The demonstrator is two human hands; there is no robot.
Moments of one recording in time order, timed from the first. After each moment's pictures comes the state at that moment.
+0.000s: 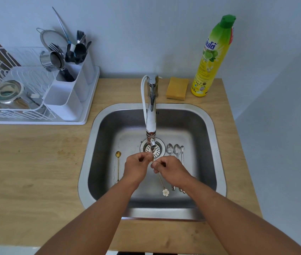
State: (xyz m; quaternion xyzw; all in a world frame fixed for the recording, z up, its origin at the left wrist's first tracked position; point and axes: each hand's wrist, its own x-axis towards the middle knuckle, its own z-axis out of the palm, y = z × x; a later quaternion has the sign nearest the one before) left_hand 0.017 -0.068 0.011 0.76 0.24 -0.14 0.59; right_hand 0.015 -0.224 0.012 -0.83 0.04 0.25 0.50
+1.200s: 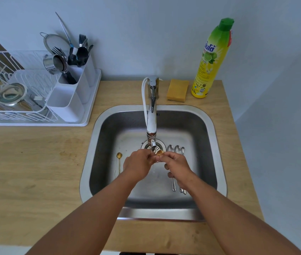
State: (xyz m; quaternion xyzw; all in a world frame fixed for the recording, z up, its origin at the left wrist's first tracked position) left_hand 0.036 -0.068 0.041 0.94 0.03 -0.19 0.28; right_hand 0.022 -0.226 0.015 -0.67 0.22 0.23 0.67
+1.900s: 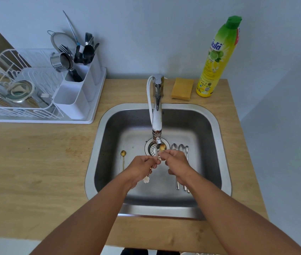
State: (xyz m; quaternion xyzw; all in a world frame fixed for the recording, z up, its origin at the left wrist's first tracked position) left_hand 0.018 -0.052 0.039 0.75 0.19 -0.31 0.56; right_hand 0.029 -0.208 0.020 -0.69 0.24 0.23 0.64
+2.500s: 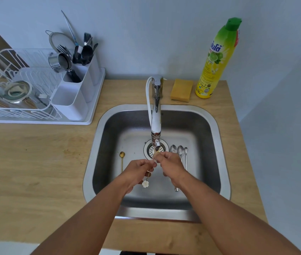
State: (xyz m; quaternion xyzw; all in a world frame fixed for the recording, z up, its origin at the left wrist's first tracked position) left_hand 0.012 -0.043 0.028 0.72 0.22 -0.32 0.57; right_hand 0.030 -0.194 0.017 -0.72 0.23 0.22 0.62
